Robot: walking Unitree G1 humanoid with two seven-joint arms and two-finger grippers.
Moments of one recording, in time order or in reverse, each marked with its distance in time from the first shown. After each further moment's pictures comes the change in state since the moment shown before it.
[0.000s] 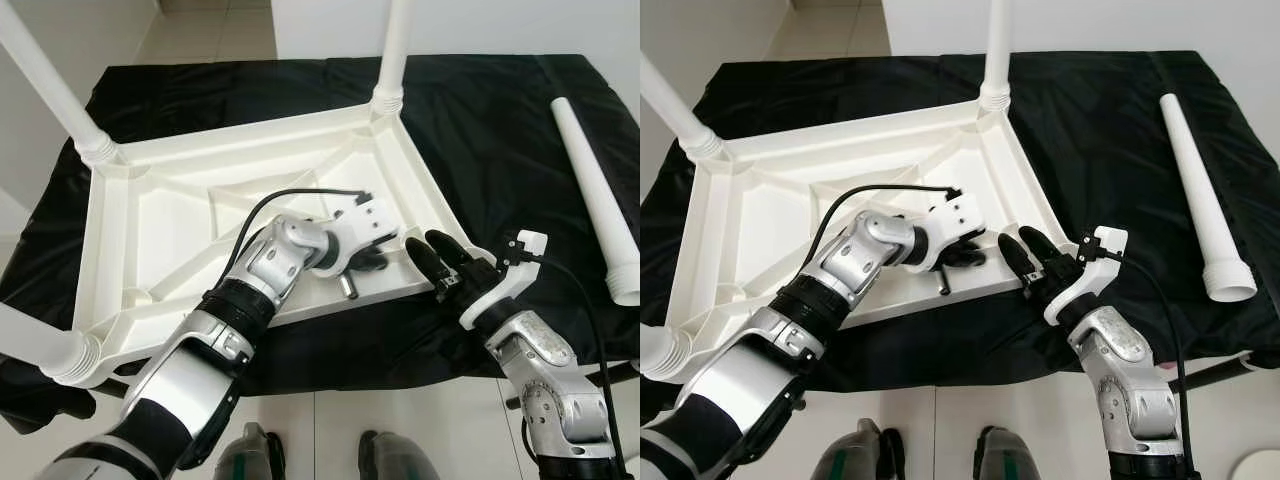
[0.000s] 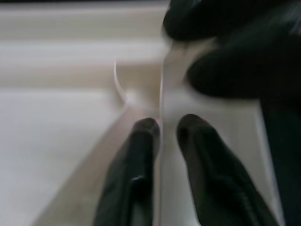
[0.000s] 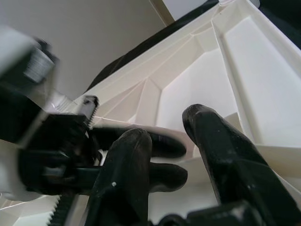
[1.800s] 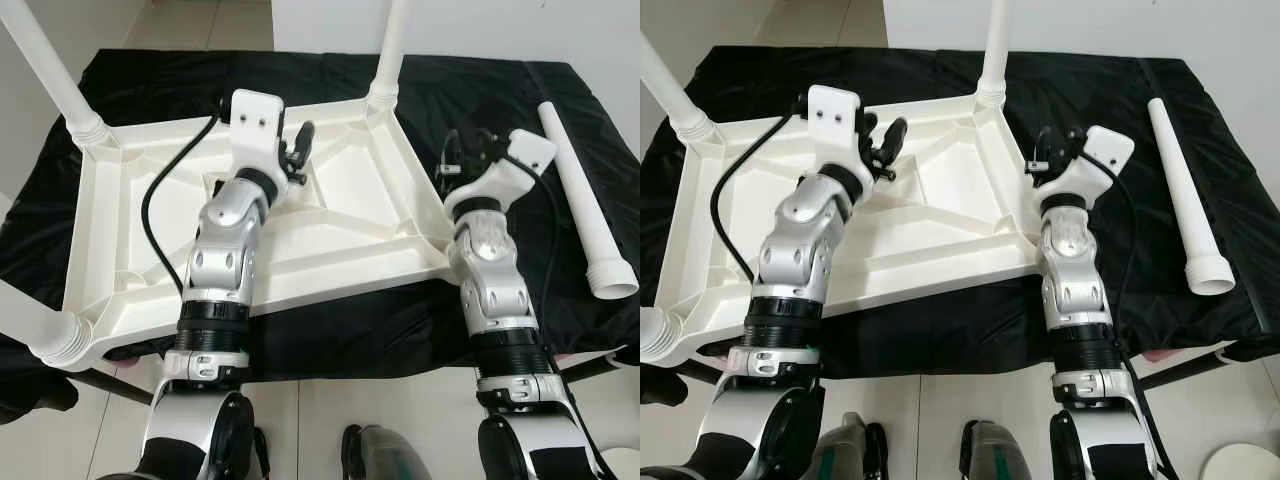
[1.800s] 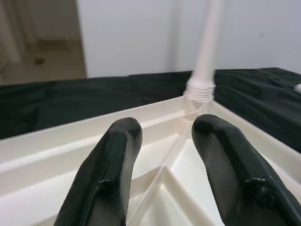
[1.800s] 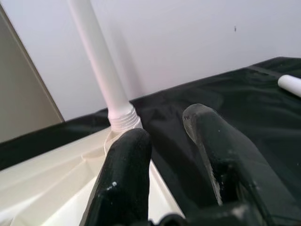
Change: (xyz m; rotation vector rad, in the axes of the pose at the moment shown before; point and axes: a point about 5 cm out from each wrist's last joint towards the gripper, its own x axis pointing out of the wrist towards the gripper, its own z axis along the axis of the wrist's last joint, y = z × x) left arm -0.100 0.051 -0.011 -0.343 -0.437 1.016; right arm 0.082 -0.032 0.032 -0.288 -0.236 -0.604
